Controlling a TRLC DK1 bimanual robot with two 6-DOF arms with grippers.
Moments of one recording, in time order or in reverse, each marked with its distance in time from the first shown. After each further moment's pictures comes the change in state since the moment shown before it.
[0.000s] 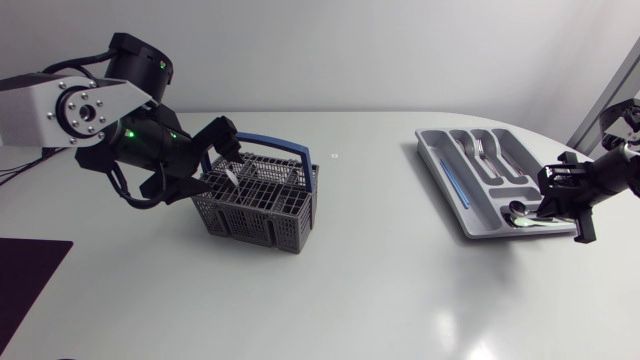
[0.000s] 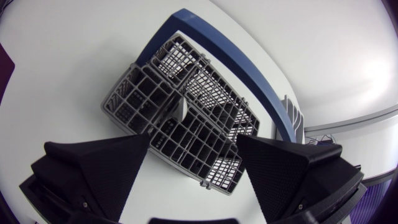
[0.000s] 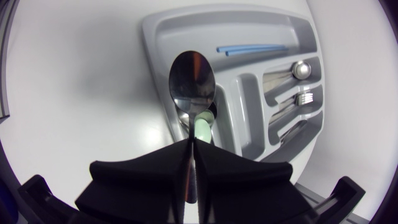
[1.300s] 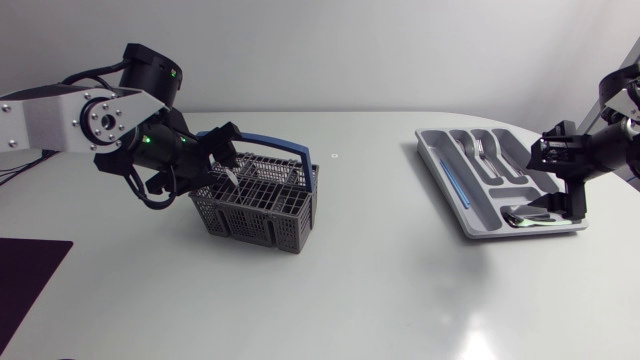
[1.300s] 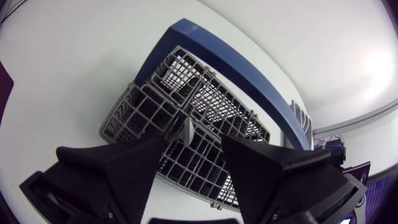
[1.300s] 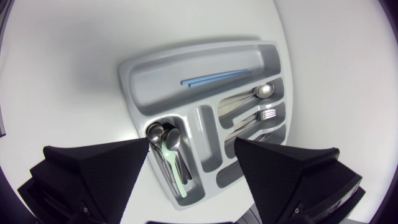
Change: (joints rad) left arm 0.010 0.060 -0.010 0.094 -0.059 0.061; right arm 0.112 -0.147 -0.008 0.026 -0.032 0.101
